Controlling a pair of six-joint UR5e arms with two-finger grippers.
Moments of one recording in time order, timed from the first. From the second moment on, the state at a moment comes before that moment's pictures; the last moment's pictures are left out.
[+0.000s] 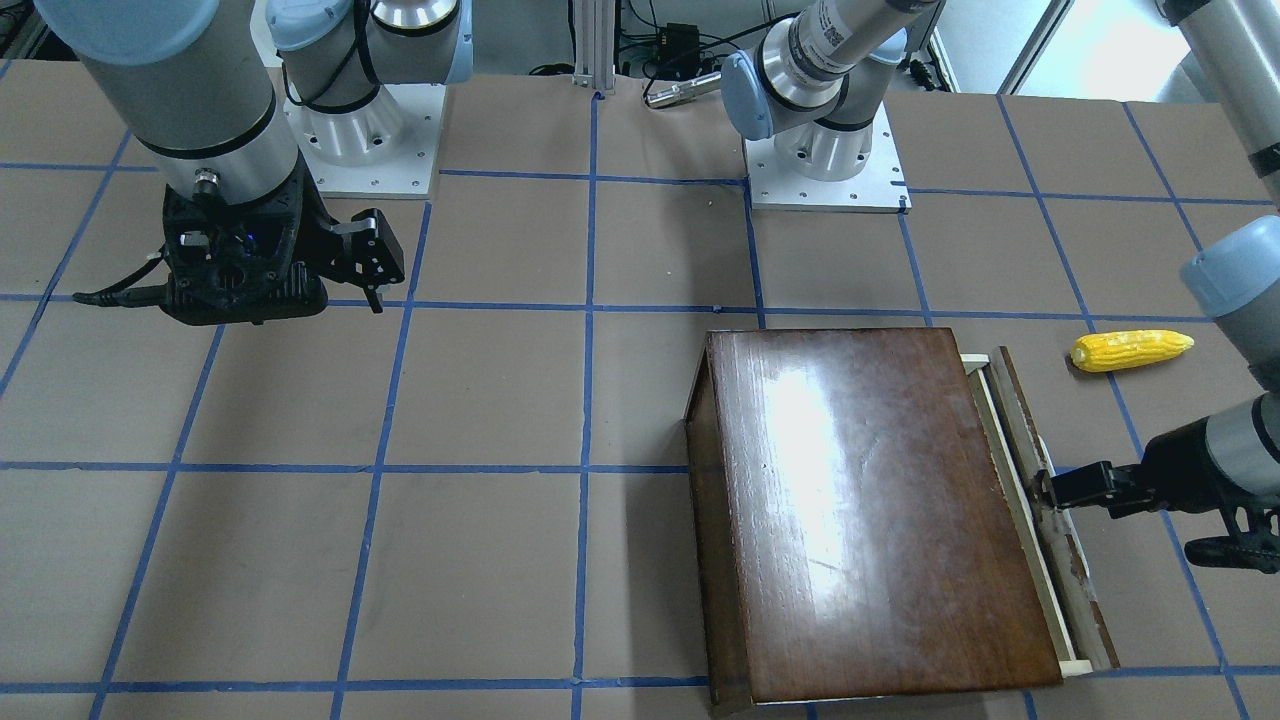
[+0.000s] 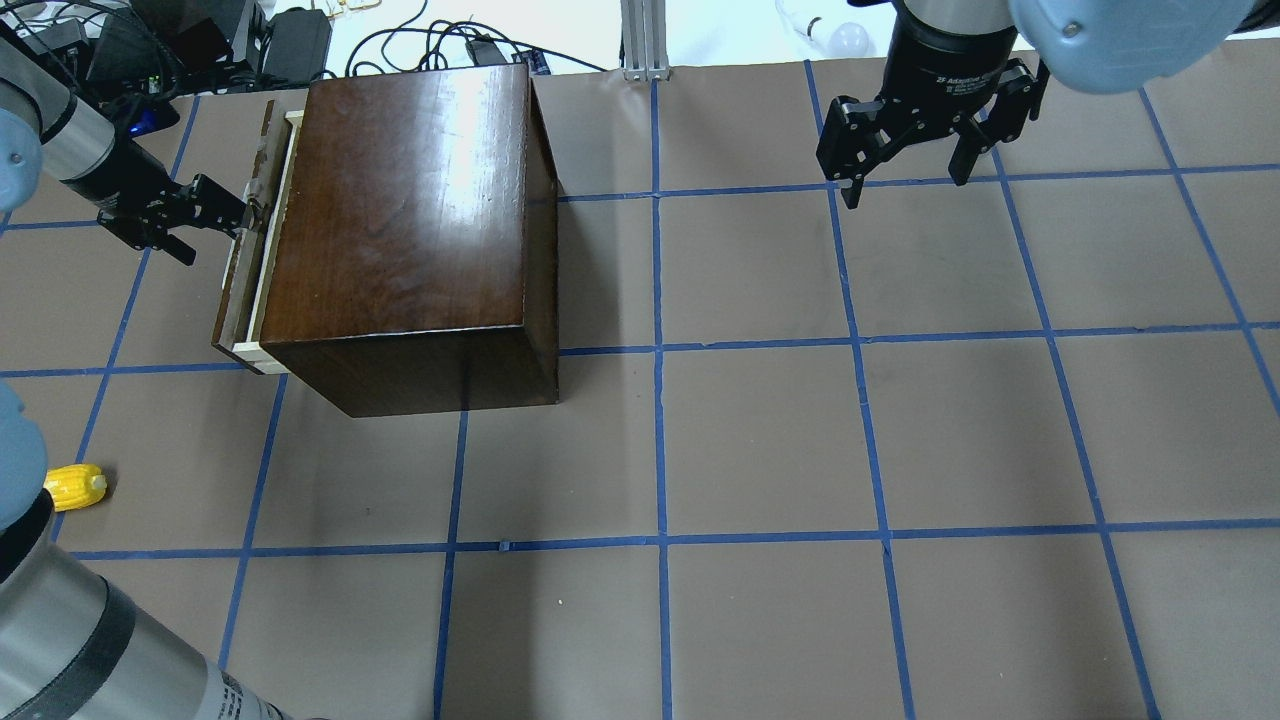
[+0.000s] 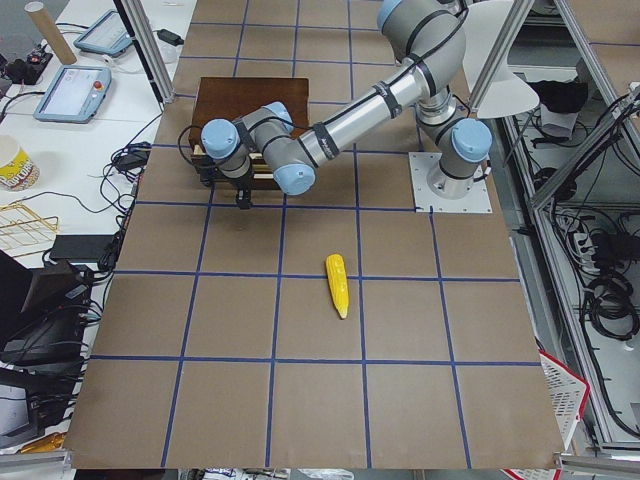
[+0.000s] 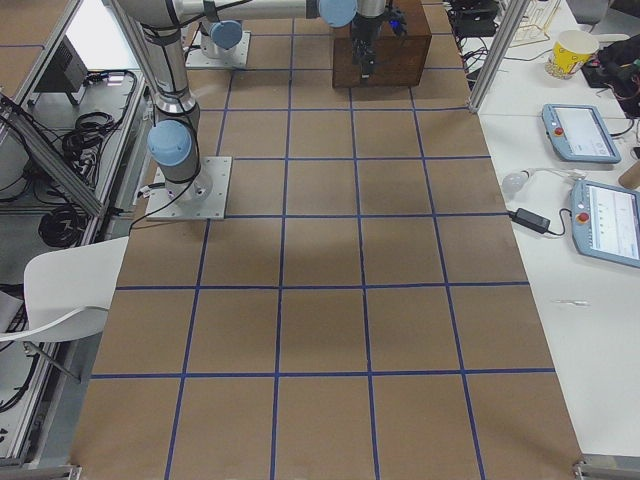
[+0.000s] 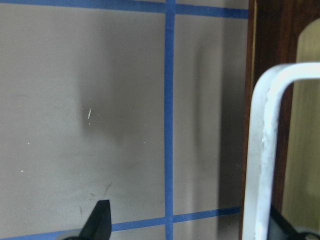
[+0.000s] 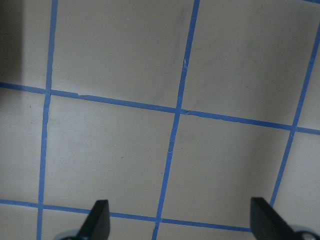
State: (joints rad) left arm -1.08 -2.08 -1.43 -1.34 1.42 0.49; right arm 1.64 -1.41 1.41 -1.52 -1.62 -0.10
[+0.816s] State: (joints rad) left arm -1.03 -2.08 -1.43 -1.33 1.44 0.51; right arm 1.64 -1.41 1.41 -1.52 -1.62 -0.10
